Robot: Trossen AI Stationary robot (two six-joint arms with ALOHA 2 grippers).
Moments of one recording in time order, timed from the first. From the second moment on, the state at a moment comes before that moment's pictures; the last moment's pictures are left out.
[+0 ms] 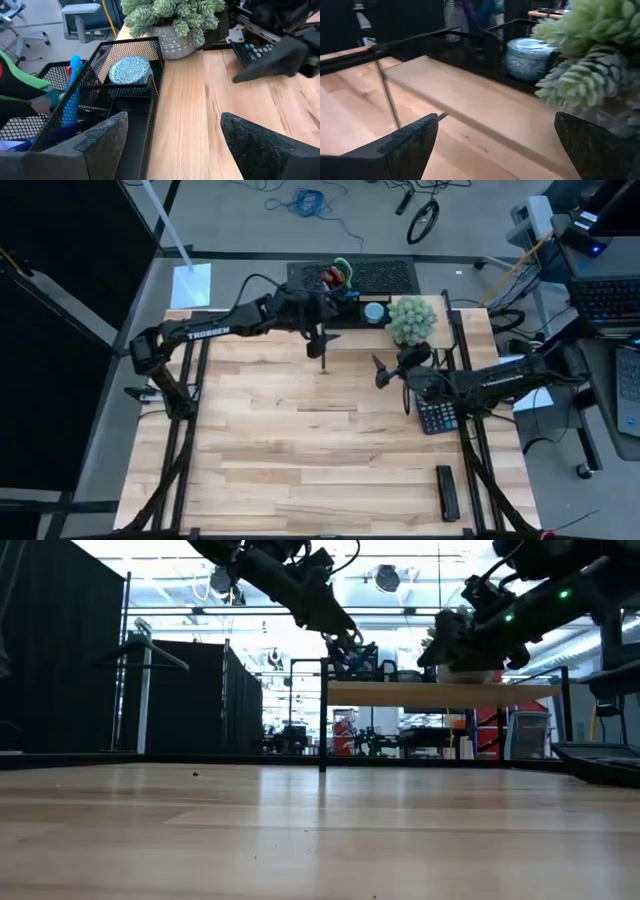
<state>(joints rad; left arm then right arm) 0.41 1.68 1.40 -0.20 0.20 0.32 -0.02 1.12 0.39 0.36 0.94 0.29</state>
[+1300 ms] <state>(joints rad) 0.41 1.68 1.40 -0.22 0.20 0.33 -0.08 1.12 0.39 0.26 1.10 0.26</state>
